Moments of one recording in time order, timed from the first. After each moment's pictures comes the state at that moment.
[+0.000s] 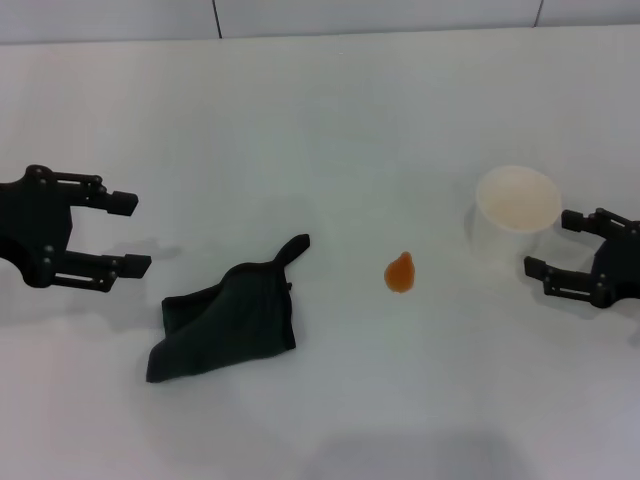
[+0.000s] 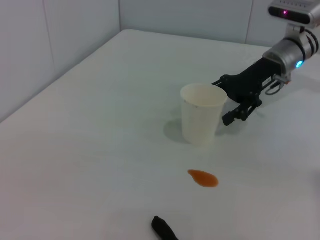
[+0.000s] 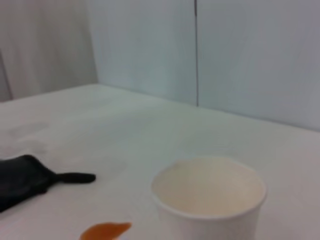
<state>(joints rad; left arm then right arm) -0.52 -1.92 0.77 0.96 2.15 1.82 -1.46 0.29 1.98 -1.05 -0.50 -1.47 -1.21 0.98</state>
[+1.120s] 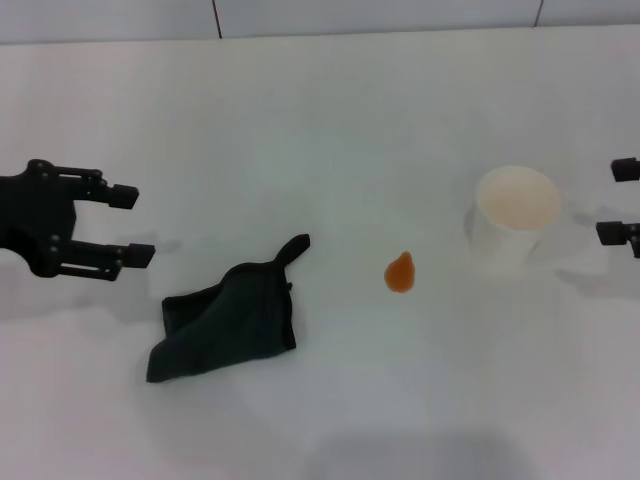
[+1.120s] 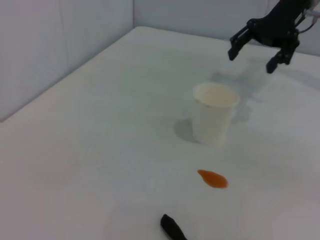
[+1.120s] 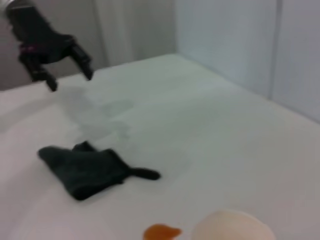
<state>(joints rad) -0.53 -1.93 0.77 0.96 2.15 1.80 -1.51 0.38 1.89 -0.83 -1.05 -1.96 -1.68 1.54</state>
